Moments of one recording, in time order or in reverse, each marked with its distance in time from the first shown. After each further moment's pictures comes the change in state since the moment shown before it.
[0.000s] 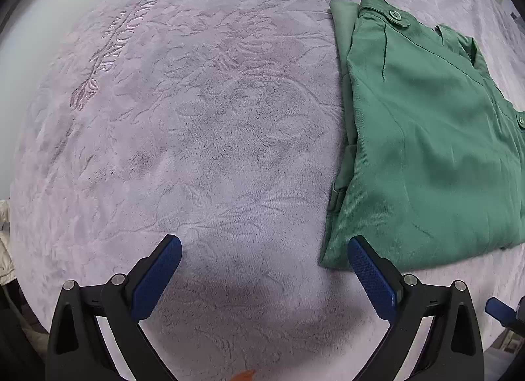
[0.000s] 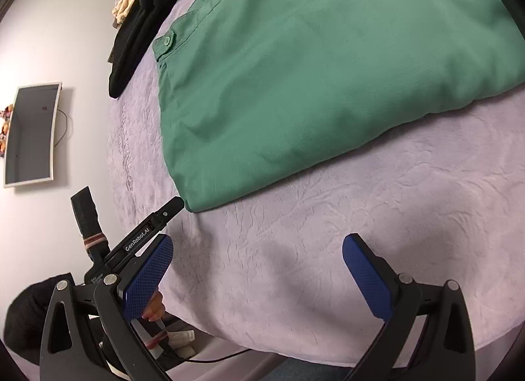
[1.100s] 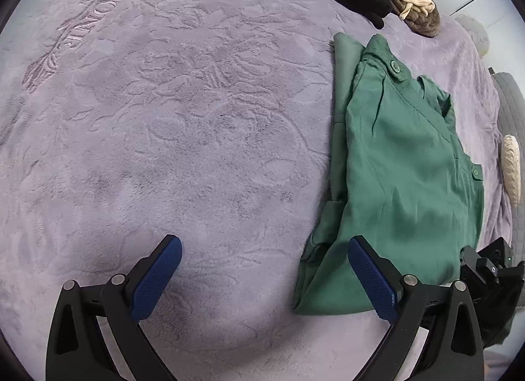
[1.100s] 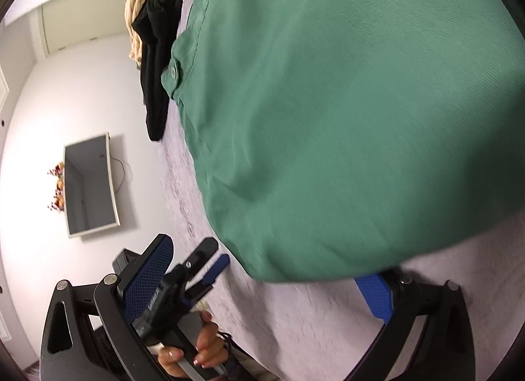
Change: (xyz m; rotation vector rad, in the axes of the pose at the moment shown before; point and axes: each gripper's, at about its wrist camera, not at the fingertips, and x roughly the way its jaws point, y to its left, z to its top) left arm 0.036 0.058 0.056 -0.136 -0.009 -0.361; right arm 0.073 -0.007 0.044 0.201 -0.058 0.375
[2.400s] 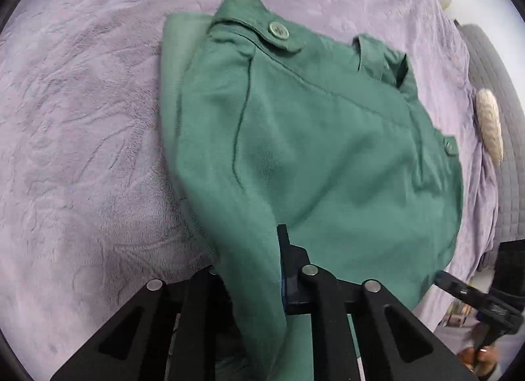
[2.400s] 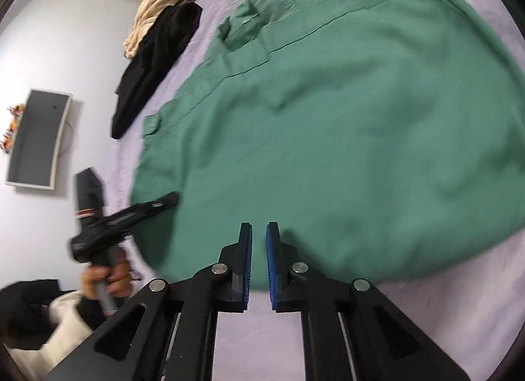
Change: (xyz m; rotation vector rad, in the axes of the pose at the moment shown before) left arm 0.050 -0.139 0.037 0.182 0.107 -0.095; right arm -0.130 0.028 0.057 -0.378 -0.080 -0.404
